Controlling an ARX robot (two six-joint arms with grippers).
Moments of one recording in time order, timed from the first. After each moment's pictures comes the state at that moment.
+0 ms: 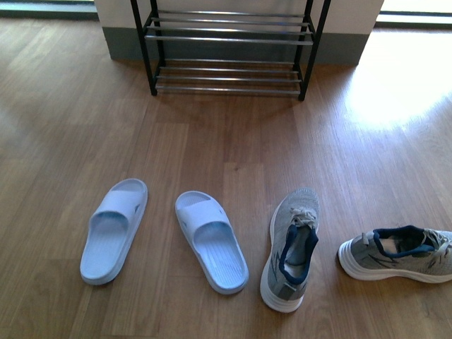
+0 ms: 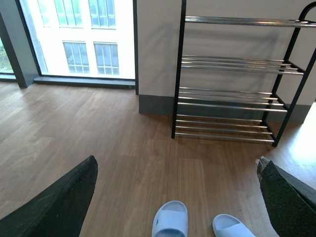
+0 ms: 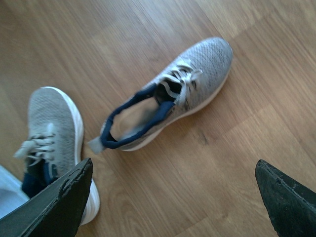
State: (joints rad) left arm 0.00 0.01 0.01 0.00 0.00 -0.01; right arm -0.31 1.81 0.56 0.29 0.18 0.43
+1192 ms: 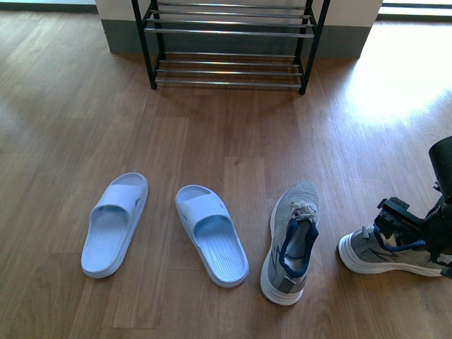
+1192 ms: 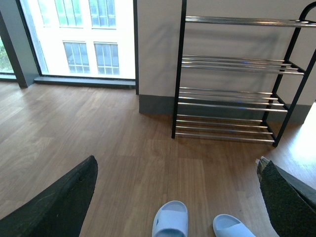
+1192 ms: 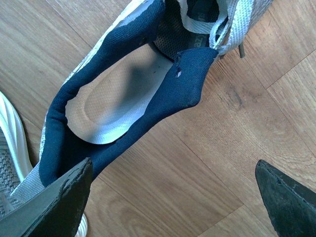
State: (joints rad) left arm 0.00 0.01 0.01 0.00 0.00 -0.01; right arm -0.22 2.50 1.08 0.08 0.20 0.67
